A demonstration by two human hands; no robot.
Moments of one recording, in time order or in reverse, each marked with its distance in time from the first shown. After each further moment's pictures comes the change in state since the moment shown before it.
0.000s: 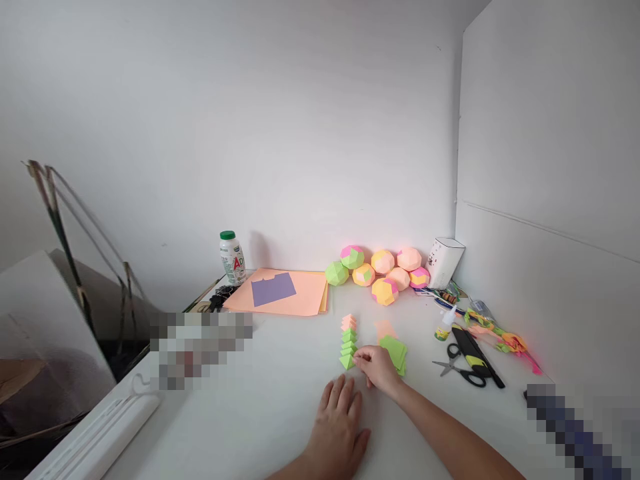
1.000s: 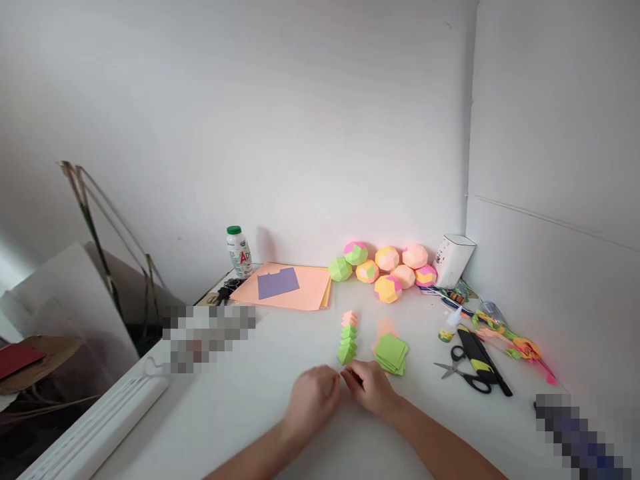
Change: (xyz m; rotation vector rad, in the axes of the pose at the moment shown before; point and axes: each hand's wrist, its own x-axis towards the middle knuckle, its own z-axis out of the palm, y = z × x) left_hand 0.021 -0.031 -0.019 -0.009 0.314 -0.171; right_hand -0.029 -0.007 0.009 -0.284 -0.008 -0.550
